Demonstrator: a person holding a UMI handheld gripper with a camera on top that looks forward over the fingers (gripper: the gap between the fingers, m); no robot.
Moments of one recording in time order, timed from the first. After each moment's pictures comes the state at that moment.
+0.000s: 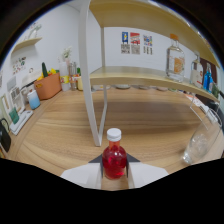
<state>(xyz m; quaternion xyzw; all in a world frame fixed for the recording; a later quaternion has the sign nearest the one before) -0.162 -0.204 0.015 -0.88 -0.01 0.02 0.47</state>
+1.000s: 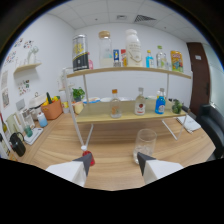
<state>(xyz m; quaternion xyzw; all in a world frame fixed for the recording) -0.061 -0.319 0.162 -0.85 0.02 0.03 0.53</state>
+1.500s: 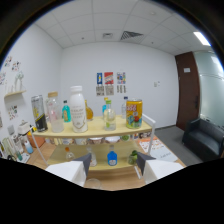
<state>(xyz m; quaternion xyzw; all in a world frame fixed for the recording) 0.123 -0.272 0.336 -0.79 0.06 -0.02 0.61</state>
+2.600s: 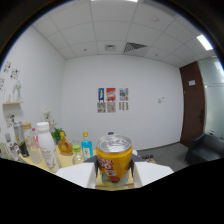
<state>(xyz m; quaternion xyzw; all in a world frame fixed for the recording) 0.210 -0.157 0.428 -0.74 0.02 -0.01 0.67</state>
